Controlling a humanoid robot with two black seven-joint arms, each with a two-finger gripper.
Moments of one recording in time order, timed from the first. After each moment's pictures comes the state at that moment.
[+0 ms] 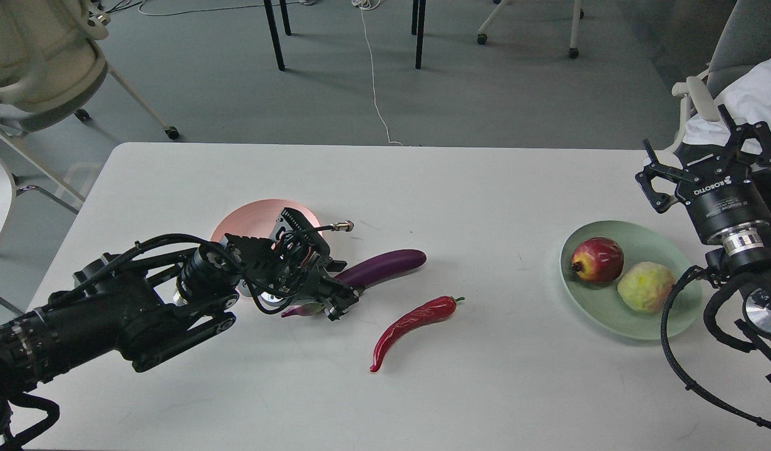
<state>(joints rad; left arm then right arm) -0.79 0.32 -0.32 -1.14 2.18 -0.39 -0.17 0.36 -0.58 0.99 1.03 0.20 0.49 0.33</state>
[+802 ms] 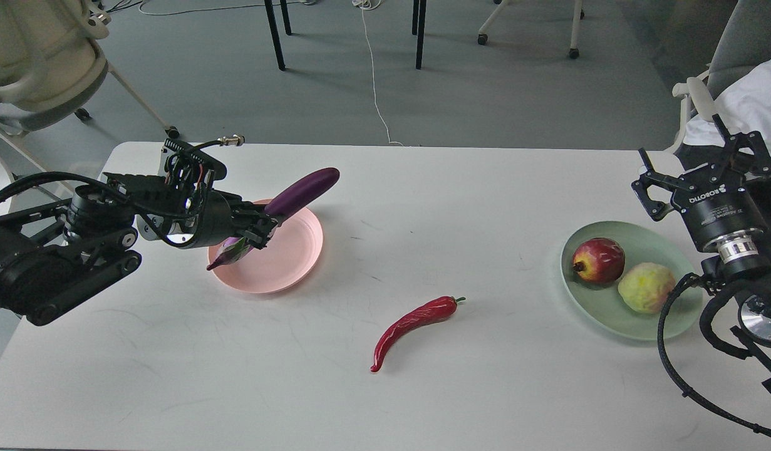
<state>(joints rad) -0.88 0.62 -0.34 -1.14 1.88 -0.40 -0.17 0.34 -0.56 0.98 1.02 0.20 0.49 0.33</state>
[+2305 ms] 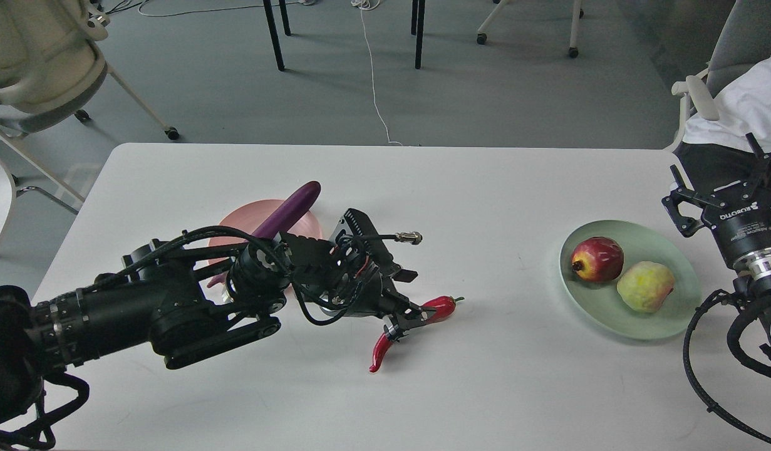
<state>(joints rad) -0.89 0.21 -0.21 -1.29 2.10 -0.40 -0.17 0.27 -0.61 1.03 1.00 0.20 0.49 0.34</state>
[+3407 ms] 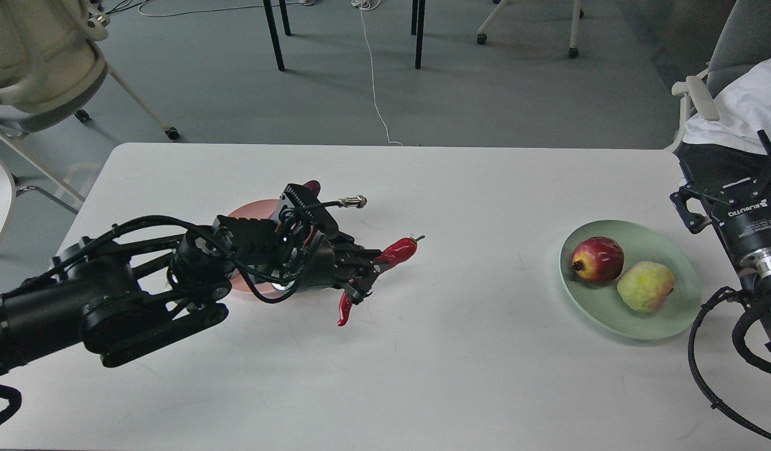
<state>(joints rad) -0.84 0.59 -0.34 -1.46 1.99 -0.40 -0.08 0.27 -0.62 1.05 0.98 0.20 0.49 0.35</state>
